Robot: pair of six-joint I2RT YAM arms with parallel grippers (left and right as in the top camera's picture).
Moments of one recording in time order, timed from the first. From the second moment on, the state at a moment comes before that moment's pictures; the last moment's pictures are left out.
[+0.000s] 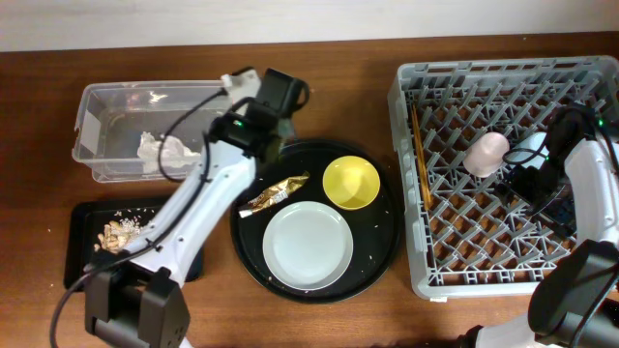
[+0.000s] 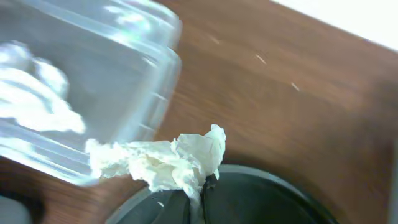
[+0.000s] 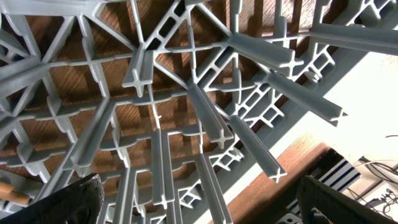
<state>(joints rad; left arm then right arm) -0.46 1.77 1.53 -0.74 -0.46 -0.75 -0.39 1.71 1.37 -1.33 0.16 0.49</state>
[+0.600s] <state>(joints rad) 0.00 1.77 1.53 -0.72 -0.28 -0.73 -0.39 1.71 1.37 -1.33 0.16 0.49</state>
